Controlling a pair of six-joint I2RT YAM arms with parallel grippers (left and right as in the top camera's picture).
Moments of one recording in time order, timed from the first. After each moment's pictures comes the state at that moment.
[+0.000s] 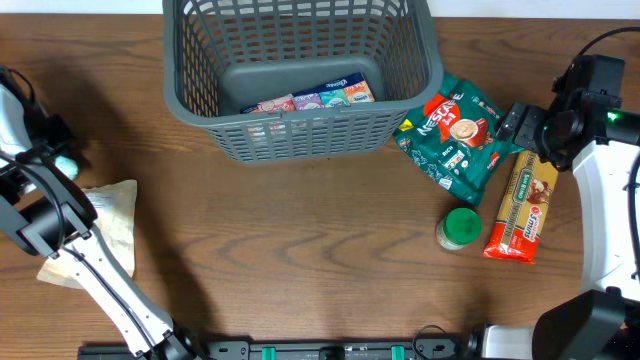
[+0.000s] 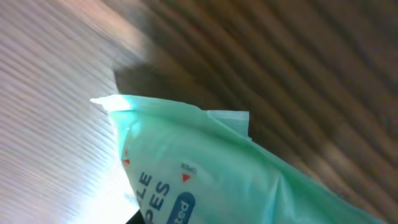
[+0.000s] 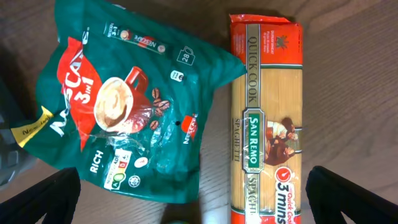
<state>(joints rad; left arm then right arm) 0.59 2.52 2.25 -1.29 0.00 -0.06 -0.23 1.55 1.40 -0.97 0.04 0.23</state>
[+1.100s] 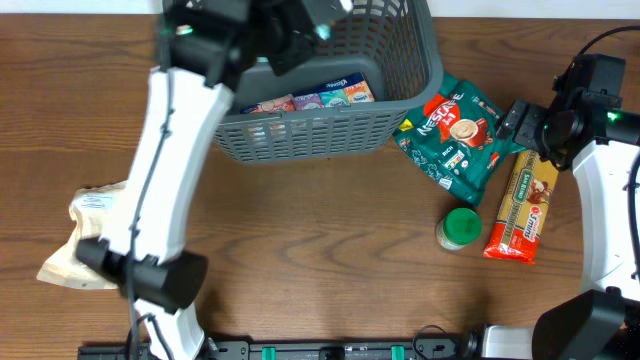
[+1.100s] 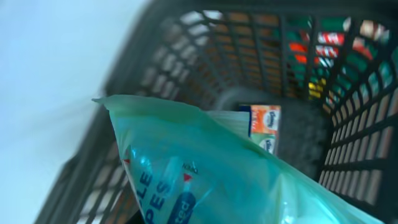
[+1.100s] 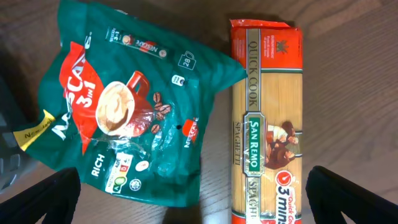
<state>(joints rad) -0.38 1.94 2.28 -1.07 0.24 0.76 -0.23 1.55 1.40 -0.96 0.04 0.23</state>
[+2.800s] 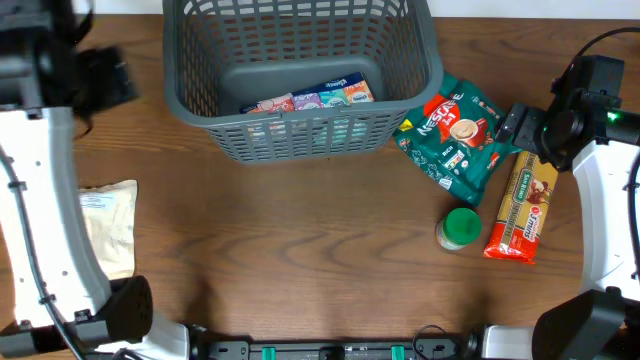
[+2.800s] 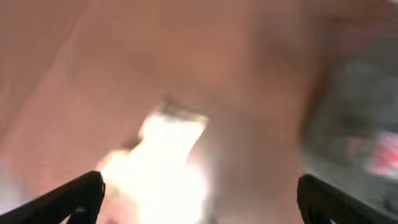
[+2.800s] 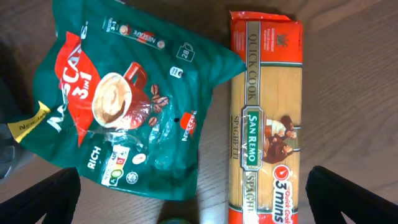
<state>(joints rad) 0.14 1.73 2.27 -1.70 -0.31 -0.41 -0.23 1.55 1.40 -0.98 0.04 0.22</state>
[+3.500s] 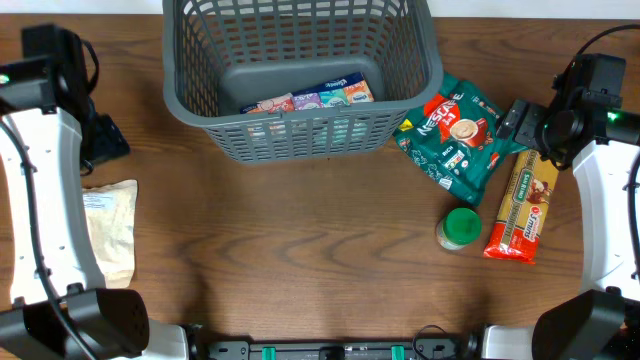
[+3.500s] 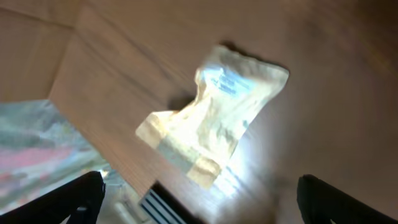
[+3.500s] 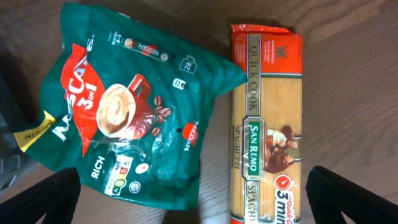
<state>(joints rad) 0.24 1.65 1.72 -1.50 -0.40 -0.26 -0.23 1.55 1.40 -0.95 0.04 0.22</state>
